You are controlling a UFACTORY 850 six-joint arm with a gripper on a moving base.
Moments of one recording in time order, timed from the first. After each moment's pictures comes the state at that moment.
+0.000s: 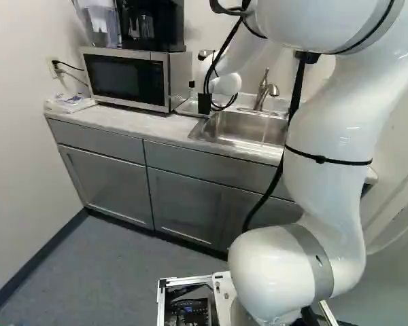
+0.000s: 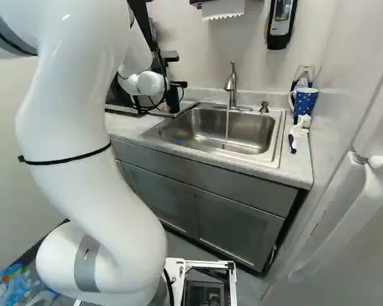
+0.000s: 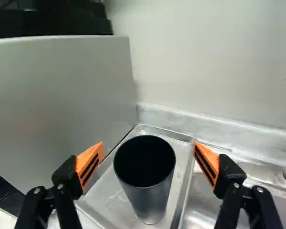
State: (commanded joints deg) arm 3.8 -13.6 -62.4 0.1 29.7 1.7
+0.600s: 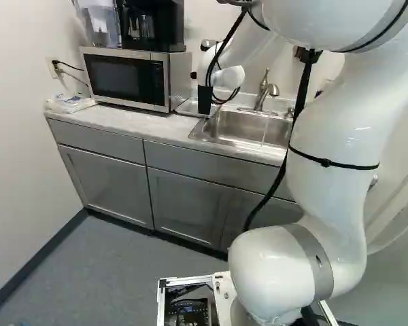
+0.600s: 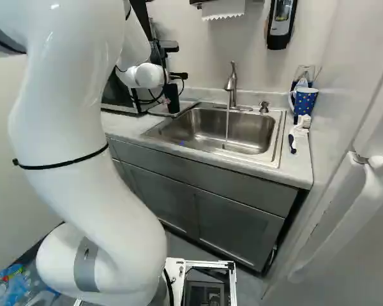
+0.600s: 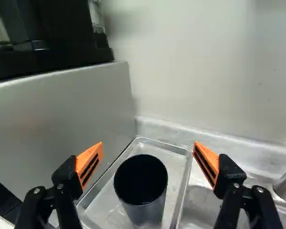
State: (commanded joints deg) arm 2.7 -11.5 -63.7 0.1 29.7 1.7
